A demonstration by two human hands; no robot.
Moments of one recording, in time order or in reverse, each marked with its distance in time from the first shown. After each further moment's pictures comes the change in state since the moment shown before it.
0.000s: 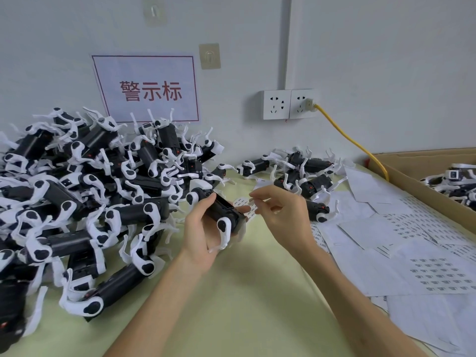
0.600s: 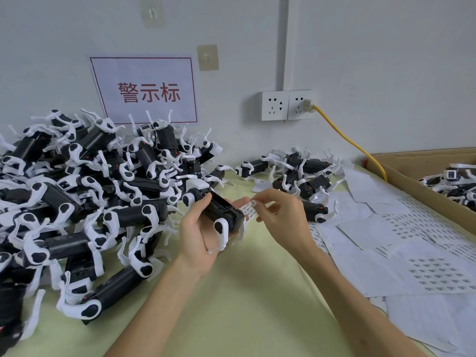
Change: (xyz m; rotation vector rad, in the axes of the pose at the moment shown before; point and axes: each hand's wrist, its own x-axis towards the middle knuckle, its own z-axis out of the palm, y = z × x) left_hand 0.002 0.001 -0.005 0.035 -0.117 0.045; right_hand 0.002 0.001 0.000 -0.001 -0.051 0.146
